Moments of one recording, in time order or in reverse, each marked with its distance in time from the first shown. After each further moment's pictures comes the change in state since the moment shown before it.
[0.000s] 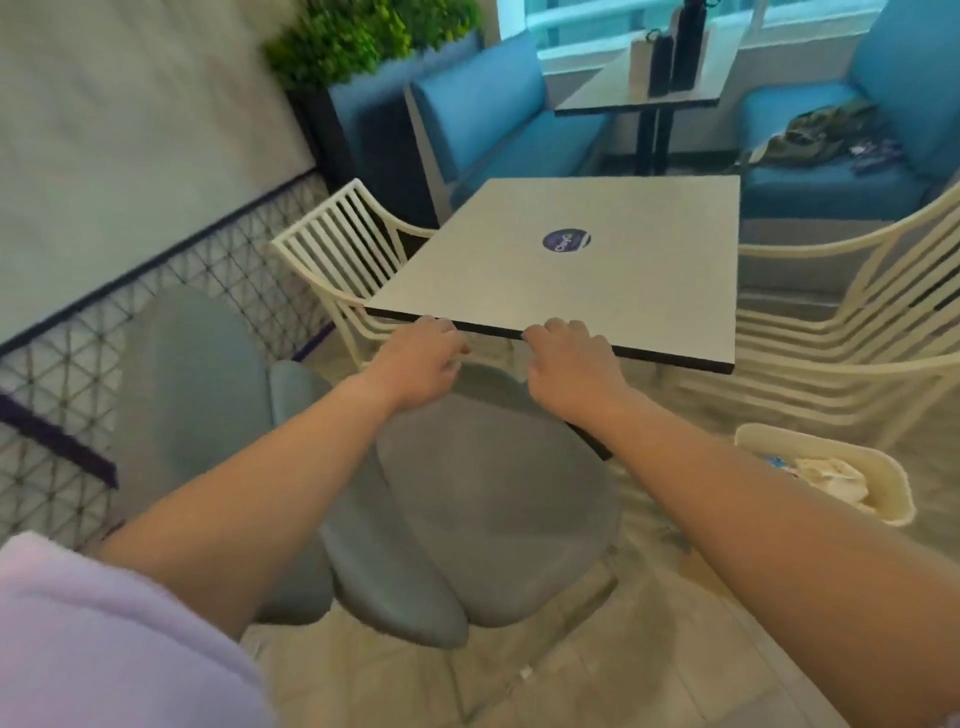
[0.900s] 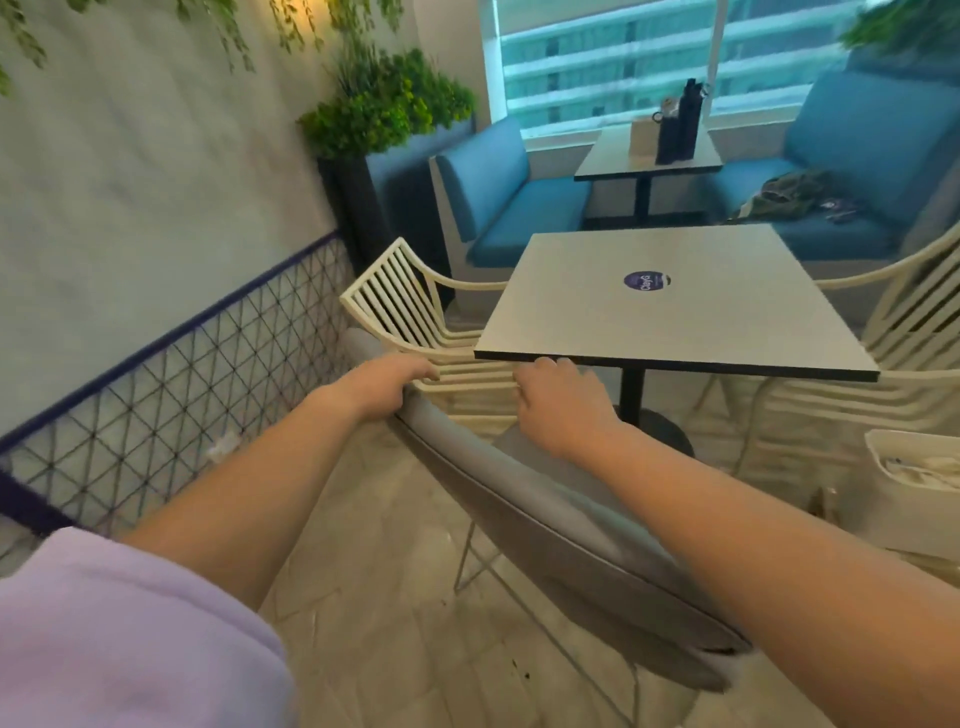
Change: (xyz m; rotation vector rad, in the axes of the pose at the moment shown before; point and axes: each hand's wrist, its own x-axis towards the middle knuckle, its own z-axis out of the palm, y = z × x) left_hand -0.135 -0.381 -0.022 -0.116 -0.149 0.070; right_hand 0.082 -0.361 0.063 -0.090 0.061 0.080
